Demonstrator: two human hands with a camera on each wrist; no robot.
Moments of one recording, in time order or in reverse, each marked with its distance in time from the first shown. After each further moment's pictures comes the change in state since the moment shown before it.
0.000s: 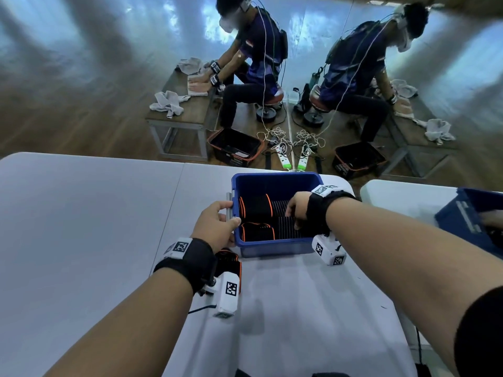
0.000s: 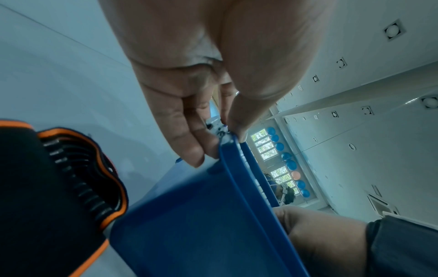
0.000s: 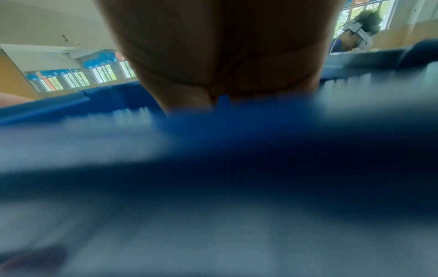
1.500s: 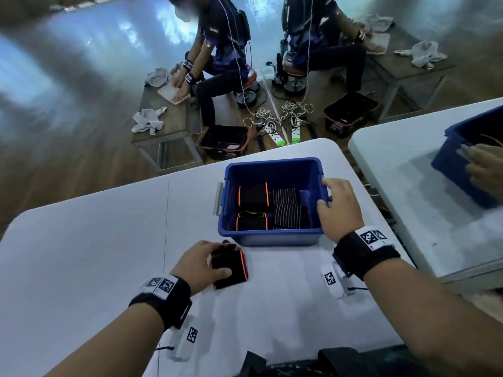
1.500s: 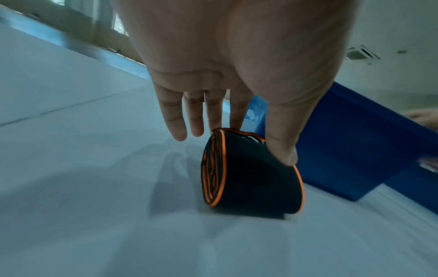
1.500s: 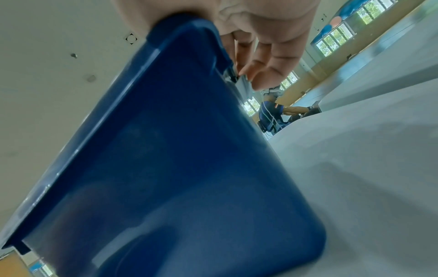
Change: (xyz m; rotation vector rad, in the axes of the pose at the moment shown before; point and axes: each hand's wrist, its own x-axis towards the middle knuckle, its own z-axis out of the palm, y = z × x) left_hand -0.036 -0.055 -0.038 0.936 -0.296 0.117; right_hand -0.089 0.053 0.134 0.893 0.992 0.088
